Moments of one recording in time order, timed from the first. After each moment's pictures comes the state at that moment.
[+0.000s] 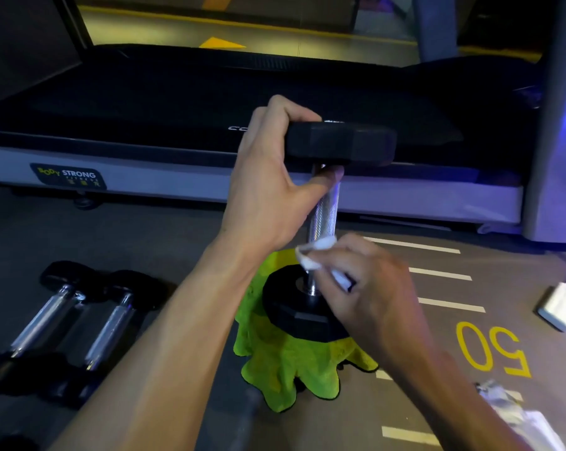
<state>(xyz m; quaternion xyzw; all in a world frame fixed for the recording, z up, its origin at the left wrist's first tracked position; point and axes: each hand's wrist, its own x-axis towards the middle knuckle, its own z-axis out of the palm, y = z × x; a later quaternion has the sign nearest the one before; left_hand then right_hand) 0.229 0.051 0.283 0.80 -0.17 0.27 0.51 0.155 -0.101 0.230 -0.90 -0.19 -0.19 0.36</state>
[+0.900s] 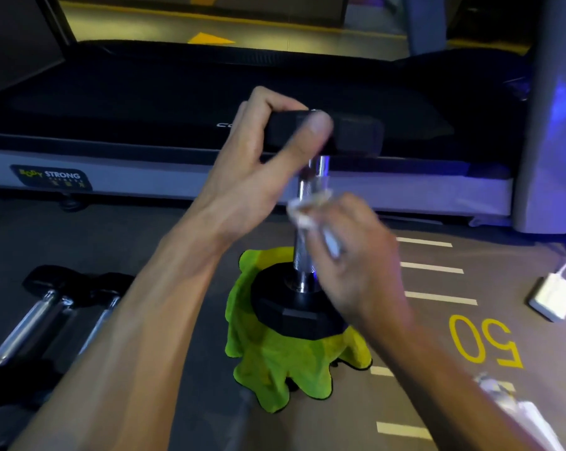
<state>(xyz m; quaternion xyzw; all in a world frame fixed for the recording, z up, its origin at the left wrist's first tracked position) 0.235 0.060 0.294 0.77 -0.20 0.14 0.58 0.180 -0.098 0.234 -0.87 -0.21 -0.30 0.33</state>
